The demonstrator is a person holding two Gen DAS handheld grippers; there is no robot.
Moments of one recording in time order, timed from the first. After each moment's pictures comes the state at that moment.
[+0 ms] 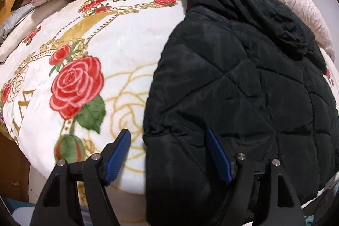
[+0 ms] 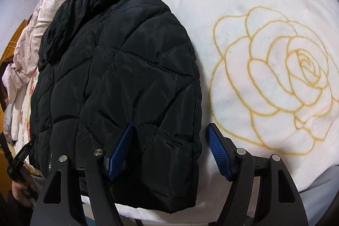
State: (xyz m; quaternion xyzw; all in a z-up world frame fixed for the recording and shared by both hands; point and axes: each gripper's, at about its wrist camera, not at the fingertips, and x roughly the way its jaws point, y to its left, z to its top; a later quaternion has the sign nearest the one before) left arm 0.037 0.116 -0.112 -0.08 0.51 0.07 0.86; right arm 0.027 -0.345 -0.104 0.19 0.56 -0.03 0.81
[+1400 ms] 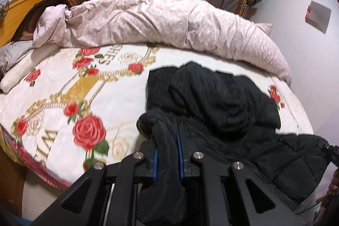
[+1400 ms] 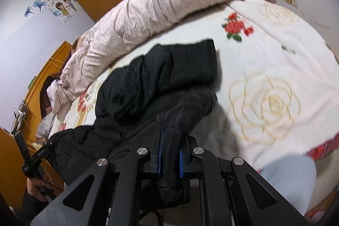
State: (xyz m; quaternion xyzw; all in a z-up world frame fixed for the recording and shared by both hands) left arm -0.013 0.112 0.064 -0.11 0.38 -0.01 0.92; right arm -0.034 -0.346 0.076 0.22 0.41 0.05 0.88
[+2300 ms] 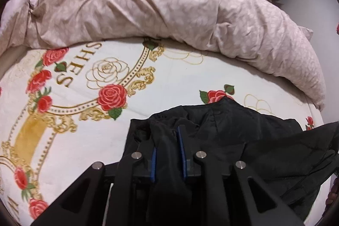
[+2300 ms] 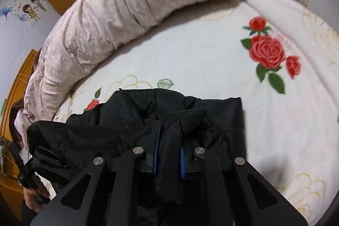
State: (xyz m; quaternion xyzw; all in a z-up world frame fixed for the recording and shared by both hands) left arm 0.272 0.109 -0.030 -0.13 0.44 0.02 0.89; right arm 0.253 -0.374 -0.007 0.24 0.48 0.00 0.84
